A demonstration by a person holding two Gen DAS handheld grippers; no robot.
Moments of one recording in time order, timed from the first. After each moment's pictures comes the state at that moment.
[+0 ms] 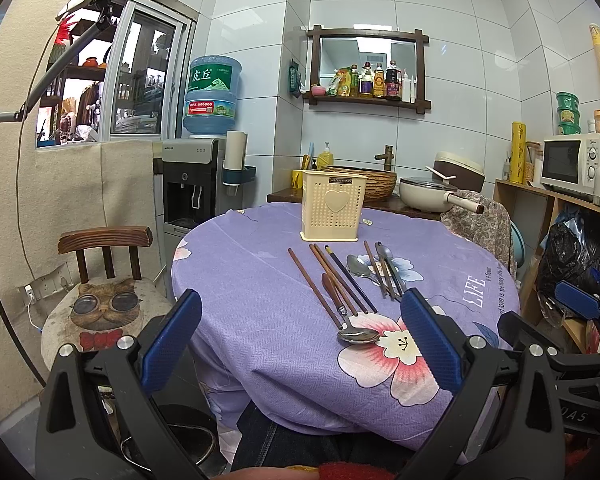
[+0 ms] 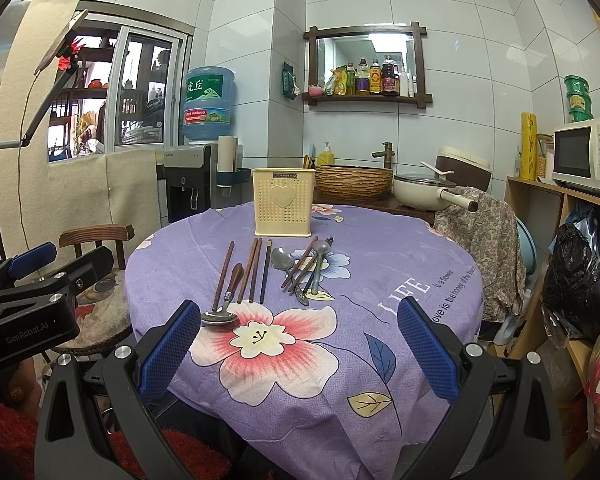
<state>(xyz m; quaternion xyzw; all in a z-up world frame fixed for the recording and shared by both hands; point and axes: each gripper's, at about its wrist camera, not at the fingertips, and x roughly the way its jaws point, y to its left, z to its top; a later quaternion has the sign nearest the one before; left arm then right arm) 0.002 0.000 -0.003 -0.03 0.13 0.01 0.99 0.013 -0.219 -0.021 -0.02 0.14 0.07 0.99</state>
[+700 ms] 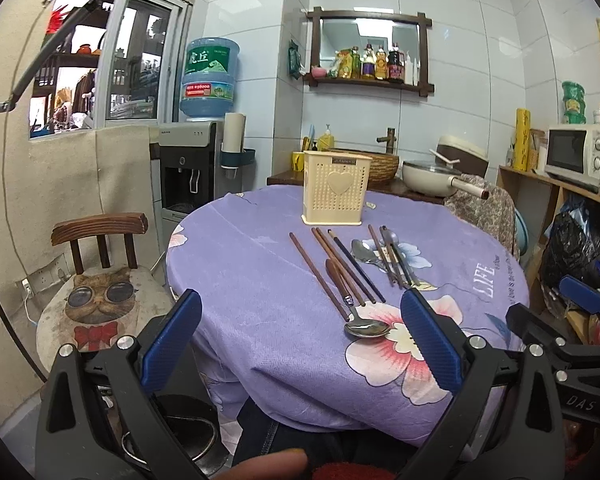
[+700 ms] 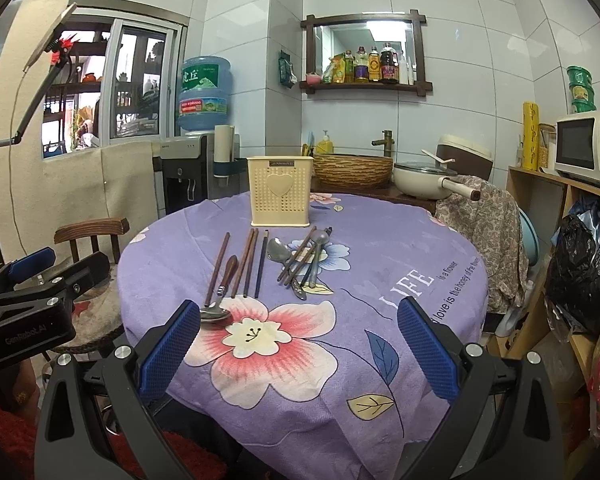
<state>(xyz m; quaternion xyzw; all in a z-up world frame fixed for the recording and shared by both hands) 0.033 0.006 -0.021 -0.02 0.16 0.00 0.99 0.039 -0.218 -0.027 -0.02 0.17 0.06 0.98</state>
